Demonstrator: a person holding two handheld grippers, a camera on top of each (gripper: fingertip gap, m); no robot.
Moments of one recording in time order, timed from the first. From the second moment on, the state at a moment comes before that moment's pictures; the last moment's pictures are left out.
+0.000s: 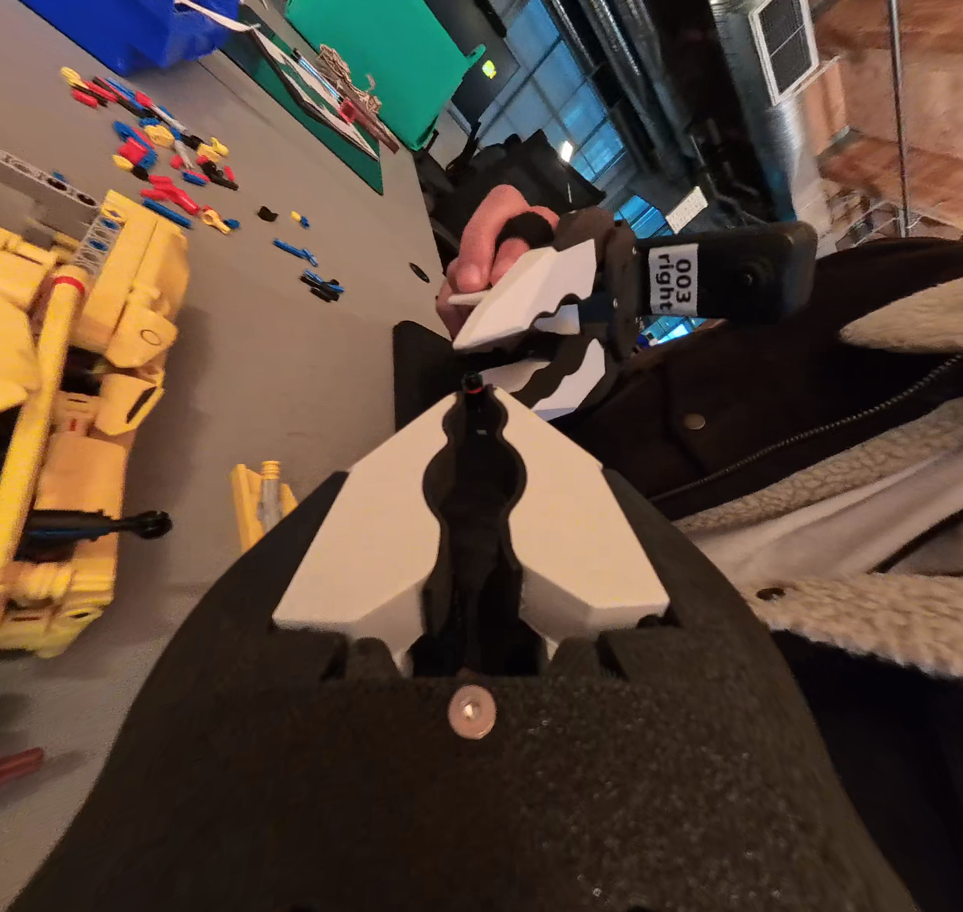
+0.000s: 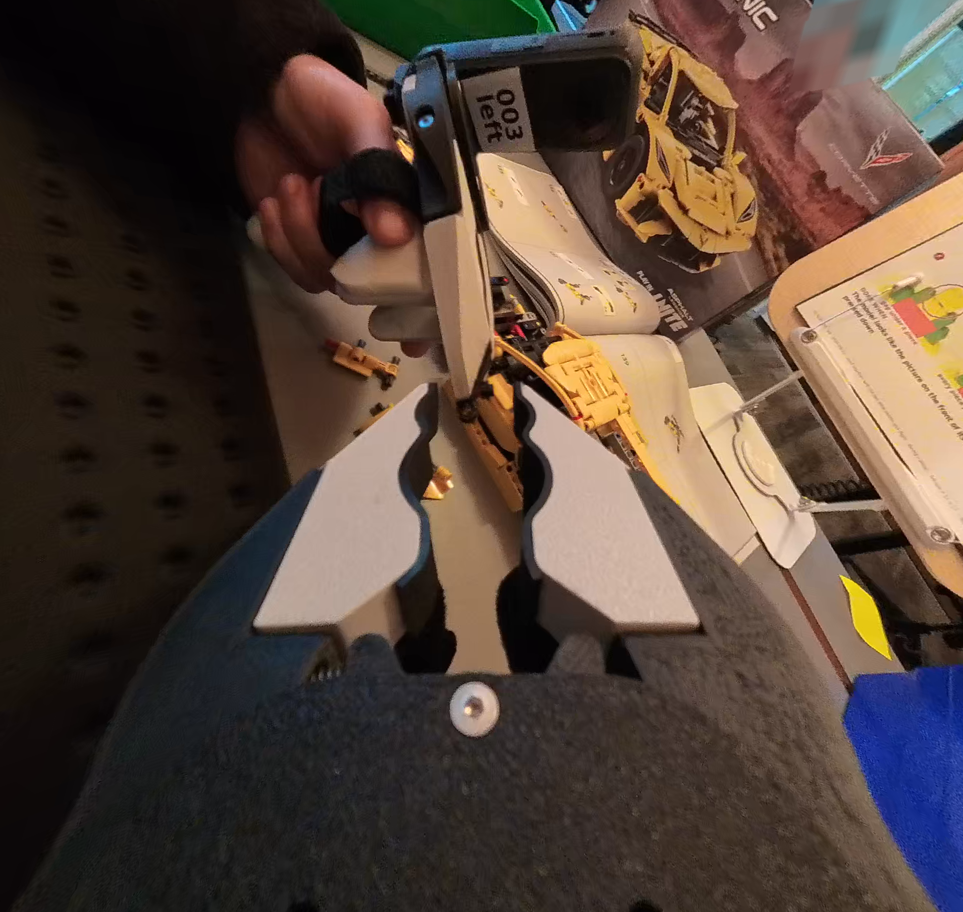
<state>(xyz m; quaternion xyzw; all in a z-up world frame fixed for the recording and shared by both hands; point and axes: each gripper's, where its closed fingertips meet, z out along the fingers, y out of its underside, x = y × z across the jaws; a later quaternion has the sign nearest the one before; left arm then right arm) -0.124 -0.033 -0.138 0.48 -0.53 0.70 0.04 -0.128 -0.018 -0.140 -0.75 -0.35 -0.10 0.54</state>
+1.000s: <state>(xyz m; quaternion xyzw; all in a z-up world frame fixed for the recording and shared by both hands) -0.132 -0.032 -0.118 0.44 -0.48 0.75 0.12 -0.134 -0.020 -0.121 -0.72 -0.29 0.02 0.62</state>
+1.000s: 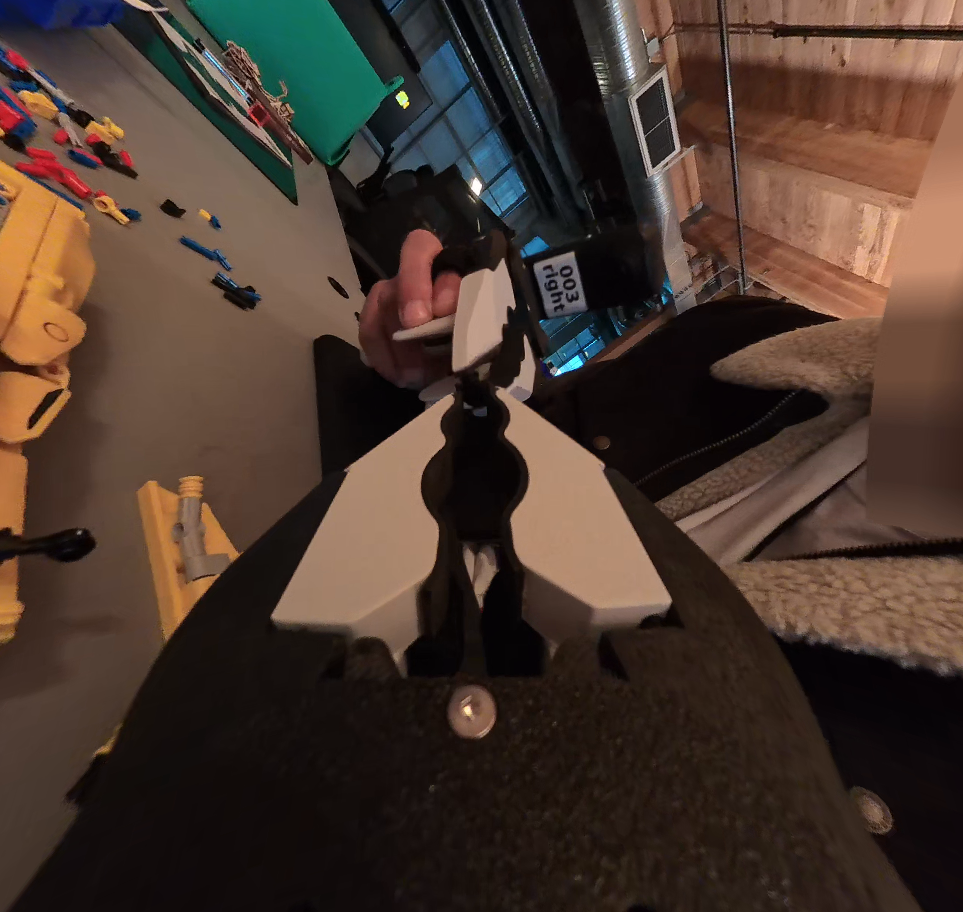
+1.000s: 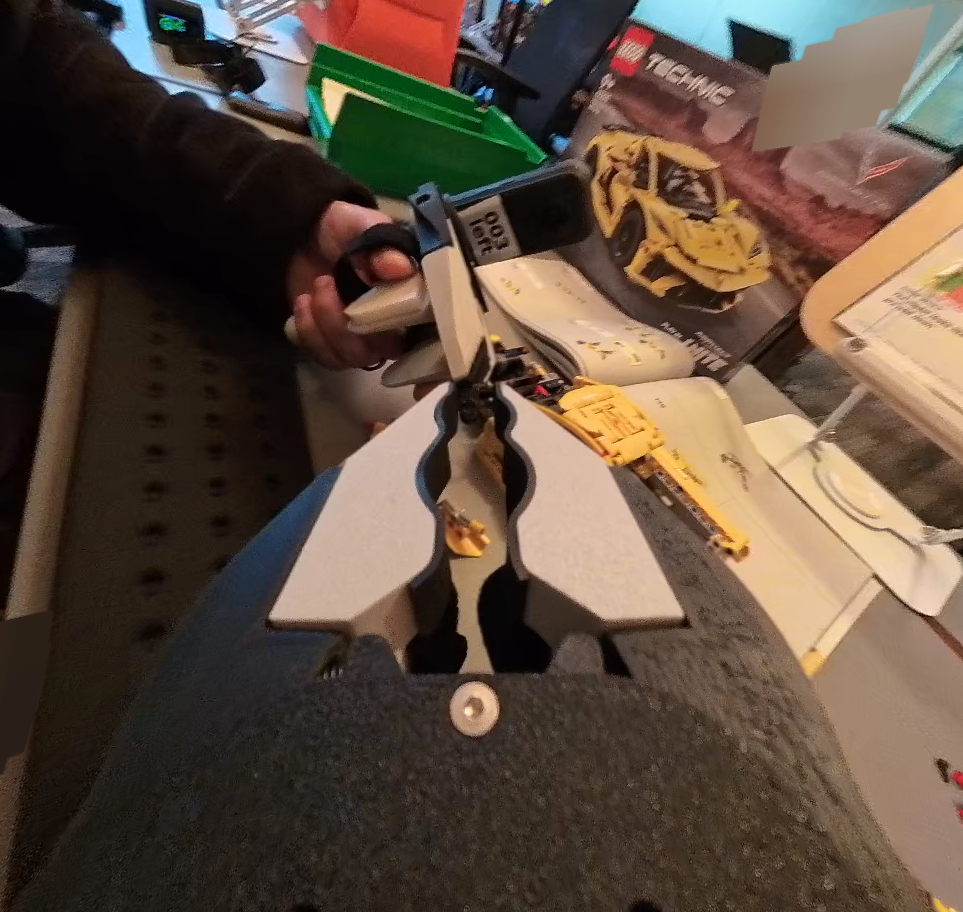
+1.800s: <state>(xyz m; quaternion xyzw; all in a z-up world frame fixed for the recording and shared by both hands) -0.126 -0.025 -0.131 0.47 -0.51 0.72 0.07 -0.130 -0.011 -0.137 -0.73 -0.31 -0.07 0.61</state>
